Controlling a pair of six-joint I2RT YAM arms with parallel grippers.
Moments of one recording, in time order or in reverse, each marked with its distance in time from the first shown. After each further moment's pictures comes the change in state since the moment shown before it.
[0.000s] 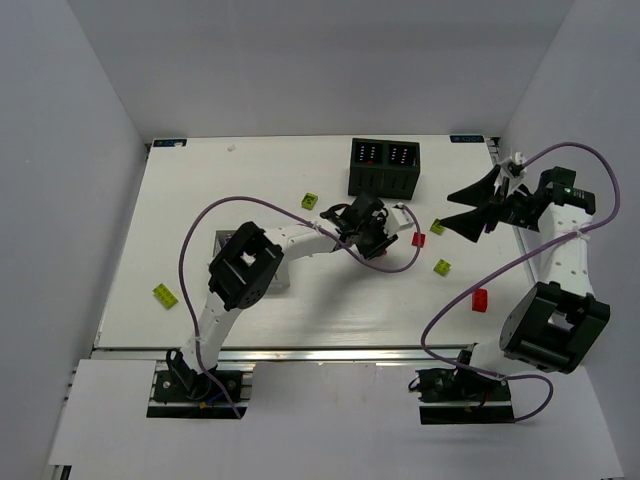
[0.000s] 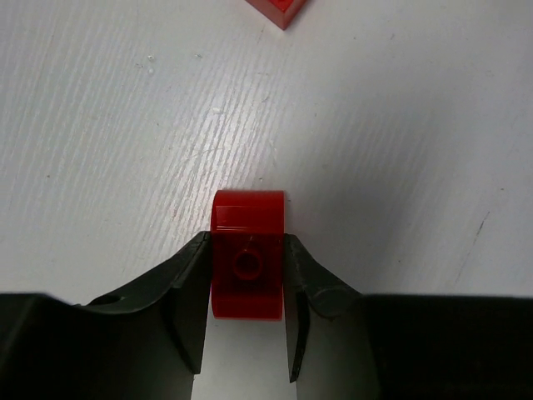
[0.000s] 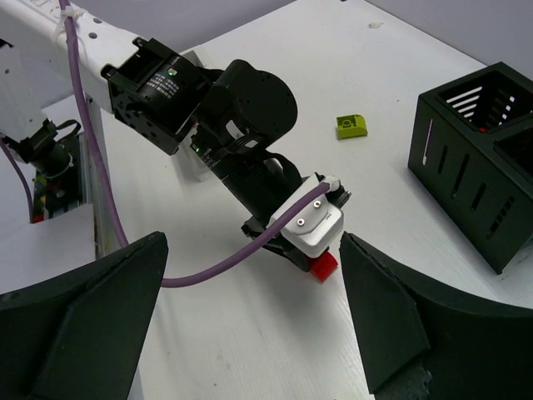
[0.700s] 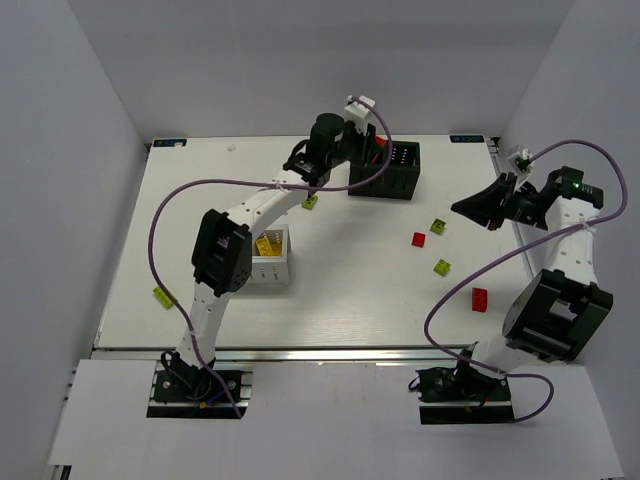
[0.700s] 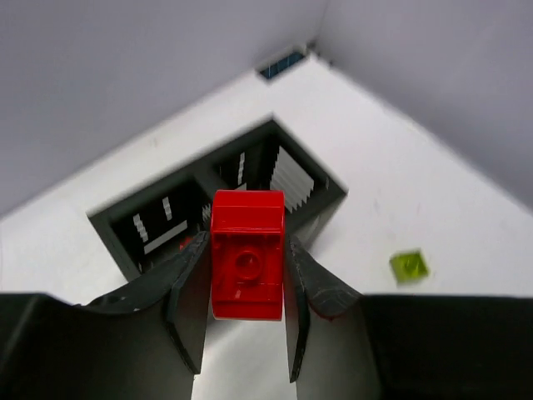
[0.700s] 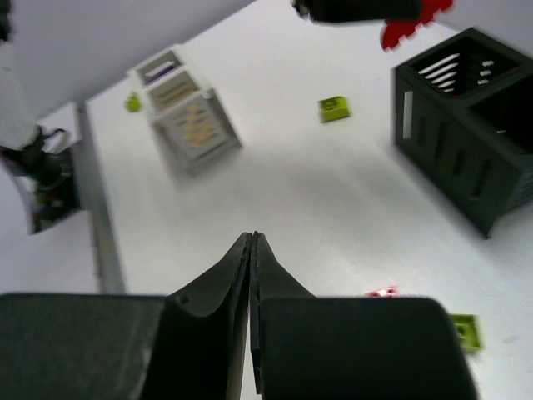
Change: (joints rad) left arm 0.224 -0.005 0.334 0.254 -0.018 -0.359; right arm -0.055 0.077 0.064 -0.147 0.022 -0.076
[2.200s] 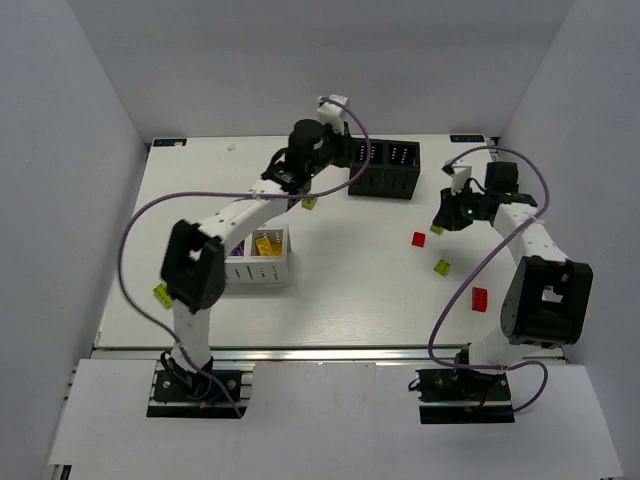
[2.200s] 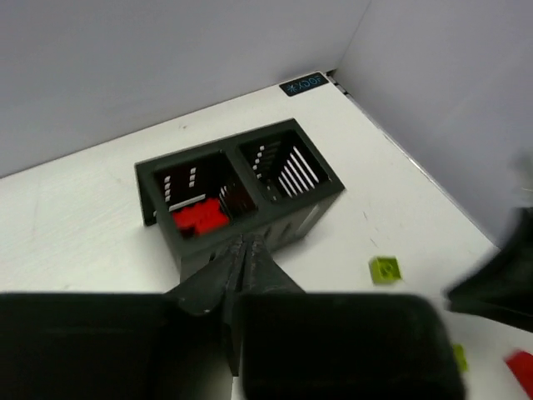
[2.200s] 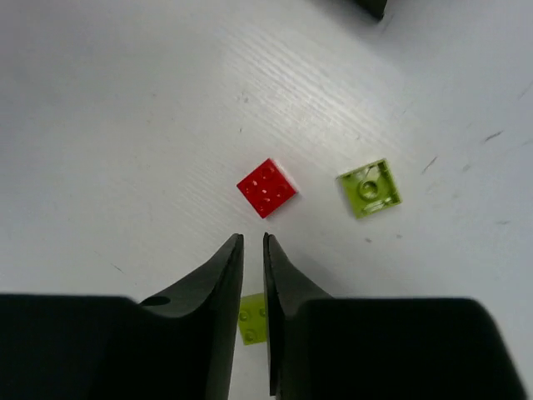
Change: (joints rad) left arm 0.024 -0.136 -0.173 0.114 -0.105 -0.147; right arm 0.285 0.017 -0.233 0.775 0.829 0.645
